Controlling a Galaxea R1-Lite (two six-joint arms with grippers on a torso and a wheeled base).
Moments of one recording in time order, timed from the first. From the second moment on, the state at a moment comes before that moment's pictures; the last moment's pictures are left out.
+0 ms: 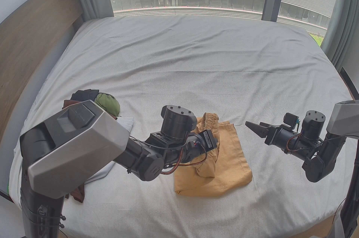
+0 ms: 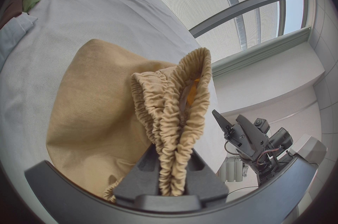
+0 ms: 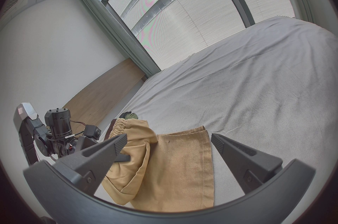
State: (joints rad) left arm -0.70 2.35 -1.27 -0.62 -0.16 -0.83; right arm 0.17 2.18 -0.50 -1.54 0.44 0.41
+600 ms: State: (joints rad) left arm -0.71 2.39 -1.33 -0.62 -0.14 -0.83; right arm 0.17 2.18 -0.50 -1.54 0.44 0.41
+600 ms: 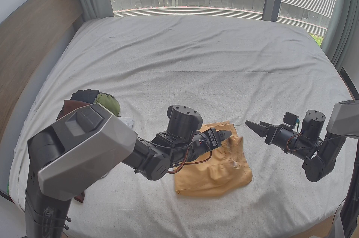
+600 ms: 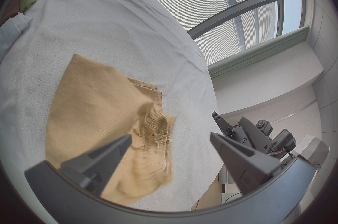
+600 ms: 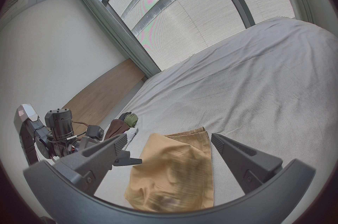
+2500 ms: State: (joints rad) left arm -0.36 1.93 -0.33 -1.36 -0.33 -0.69; right arm 0.22 2.32 -0.43 -1.43 0.44 0.40
